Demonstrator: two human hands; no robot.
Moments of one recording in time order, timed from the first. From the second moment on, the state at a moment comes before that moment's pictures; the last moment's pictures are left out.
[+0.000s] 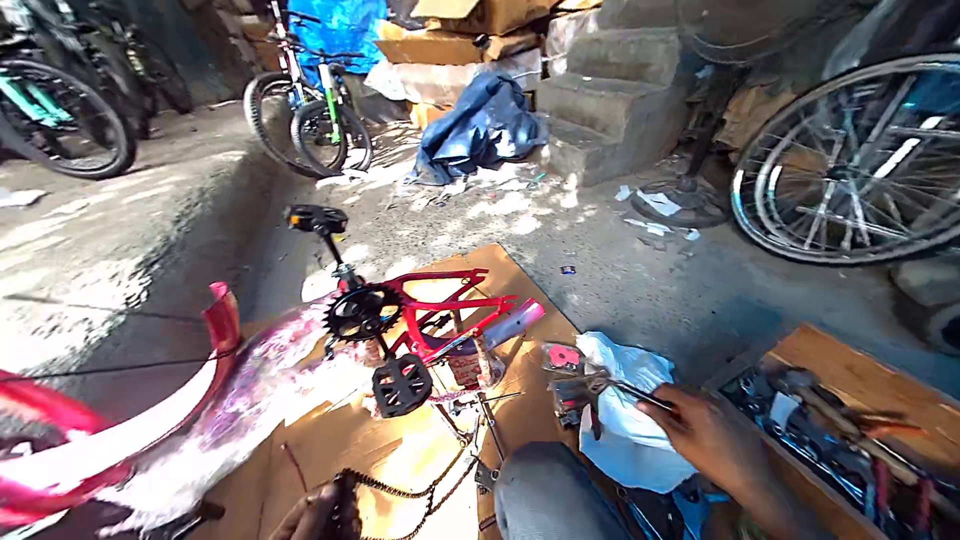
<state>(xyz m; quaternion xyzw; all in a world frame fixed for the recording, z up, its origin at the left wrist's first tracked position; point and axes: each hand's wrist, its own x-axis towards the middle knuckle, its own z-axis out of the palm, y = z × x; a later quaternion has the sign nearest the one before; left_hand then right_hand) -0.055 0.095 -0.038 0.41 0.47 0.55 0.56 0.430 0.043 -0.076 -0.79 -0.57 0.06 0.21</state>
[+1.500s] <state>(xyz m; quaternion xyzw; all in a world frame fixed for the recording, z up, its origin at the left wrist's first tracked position) -0.039 0.083 -0.036 0.40 0.28 0.53 0.69 0.202 0.024 -0.049 -0.26 -0.55 0.74 0.30</state>
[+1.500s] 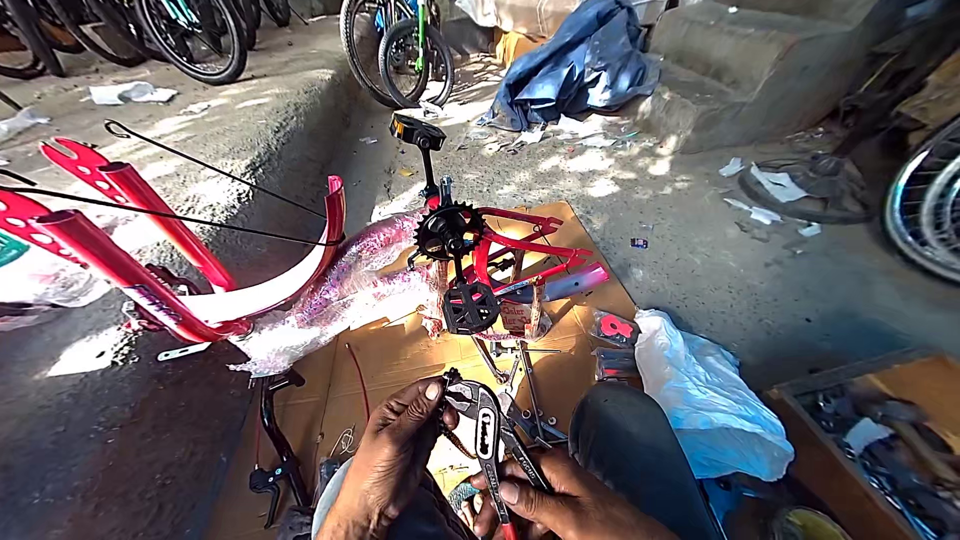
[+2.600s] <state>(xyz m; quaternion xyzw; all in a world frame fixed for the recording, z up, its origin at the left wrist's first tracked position) -0.035 0.078 -0.039 0.37 0.29 0.53 0.70 0.174 0.002 -0.049 -0.30 -0.51 0.73 0.35</state>
